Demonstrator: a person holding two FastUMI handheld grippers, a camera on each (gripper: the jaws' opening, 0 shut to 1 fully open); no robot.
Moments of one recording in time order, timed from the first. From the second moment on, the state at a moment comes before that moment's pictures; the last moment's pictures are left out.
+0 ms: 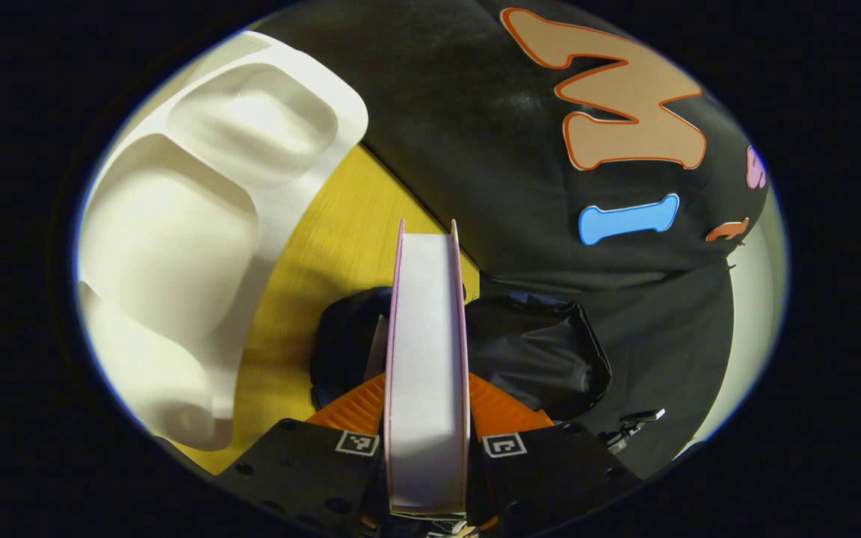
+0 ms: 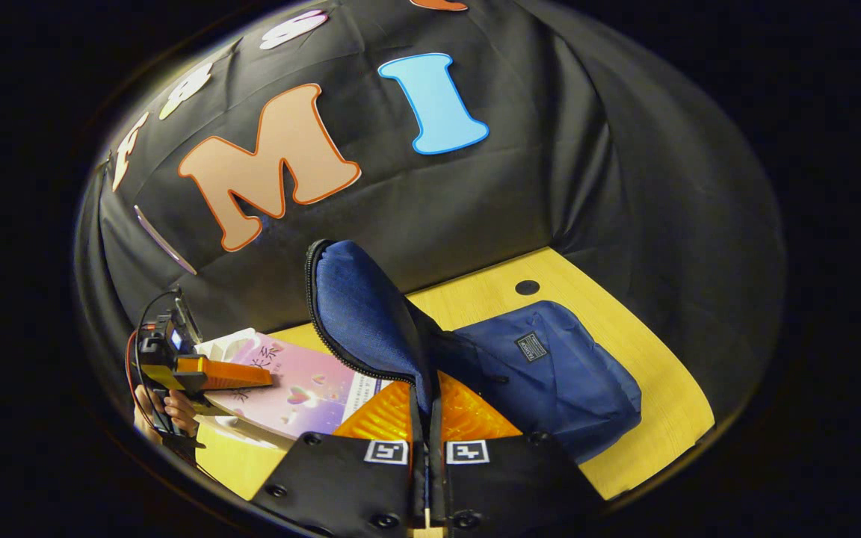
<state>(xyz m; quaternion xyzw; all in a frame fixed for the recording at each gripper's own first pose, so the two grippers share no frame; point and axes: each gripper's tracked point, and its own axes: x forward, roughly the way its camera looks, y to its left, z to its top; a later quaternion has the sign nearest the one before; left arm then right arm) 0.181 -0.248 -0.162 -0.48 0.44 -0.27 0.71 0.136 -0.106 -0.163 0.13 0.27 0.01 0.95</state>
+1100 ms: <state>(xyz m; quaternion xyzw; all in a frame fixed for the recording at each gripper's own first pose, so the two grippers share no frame) 0.181 -0.349 -0.180 -0.52 0.47 -0.27 0.66 0.137 -0.103 -0.153 0.11 0.27 0.03 0.96</state>
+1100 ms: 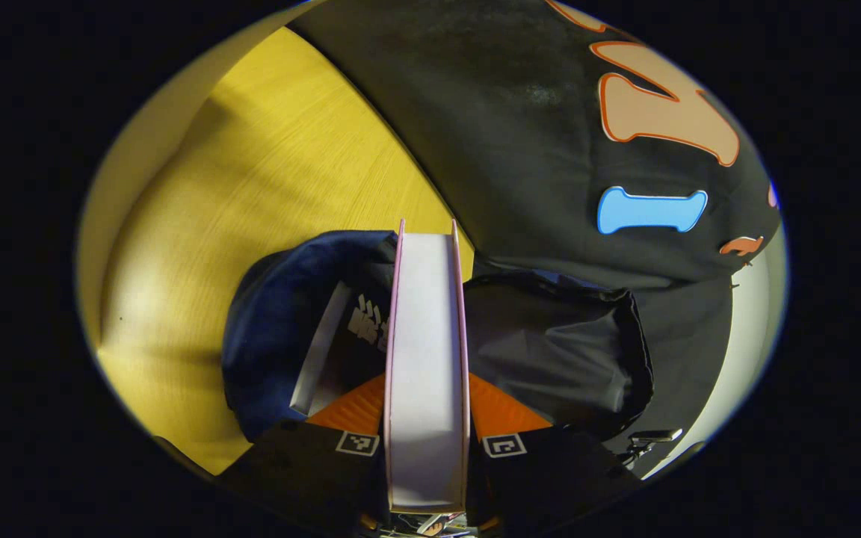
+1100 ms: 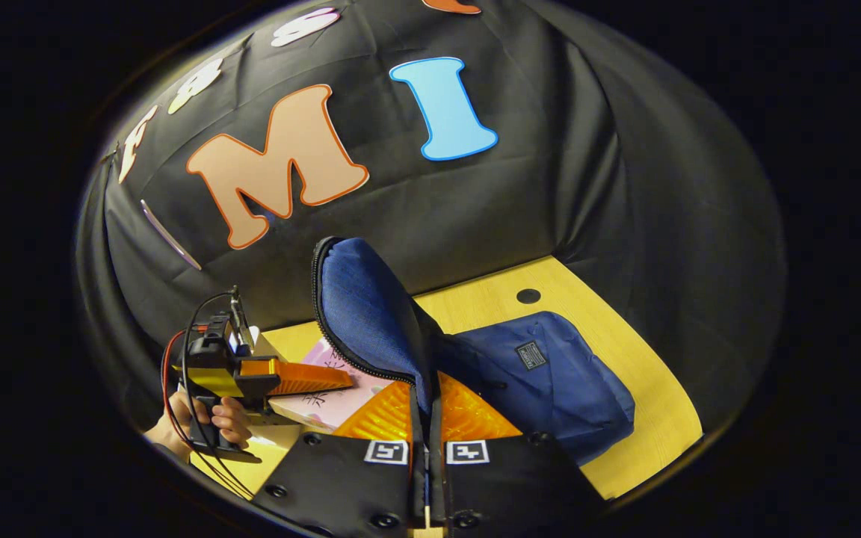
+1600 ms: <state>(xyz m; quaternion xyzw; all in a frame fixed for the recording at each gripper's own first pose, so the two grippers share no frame) 0.172 -0.394 -0.189 -0.55 0.48 -0.28 0.63 0.137 -0.096 -0.150 0.10 0.26 0.04 0.96</state>
